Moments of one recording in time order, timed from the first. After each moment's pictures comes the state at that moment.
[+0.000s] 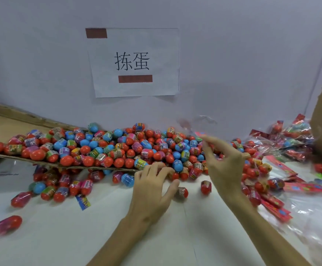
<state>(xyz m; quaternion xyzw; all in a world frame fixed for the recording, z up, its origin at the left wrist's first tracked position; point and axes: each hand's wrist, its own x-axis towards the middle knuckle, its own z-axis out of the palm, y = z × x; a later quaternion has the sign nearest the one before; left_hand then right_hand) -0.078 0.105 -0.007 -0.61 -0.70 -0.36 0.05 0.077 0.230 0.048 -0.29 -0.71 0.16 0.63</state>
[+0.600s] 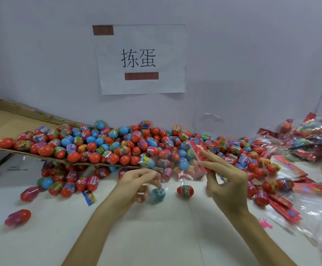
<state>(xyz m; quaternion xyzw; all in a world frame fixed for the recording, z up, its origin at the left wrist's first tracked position) -0.132 0.081 0.011 -0.35 -0.59 -0.56 -0.46 0.090 0.206 0.011 -0.21 -0.78 0.13 0.58</state>
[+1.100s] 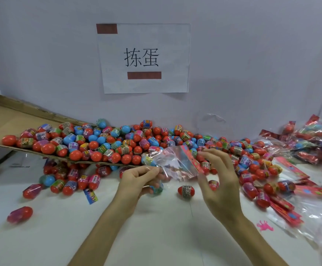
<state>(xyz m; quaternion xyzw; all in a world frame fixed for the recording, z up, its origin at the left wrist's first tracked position) -0.119 0.085 0.008 -0.31 -0.55 -0.66 -0.41 0.080 0.193 0.011 -0.22 -0.79 0.19 0.54</state>
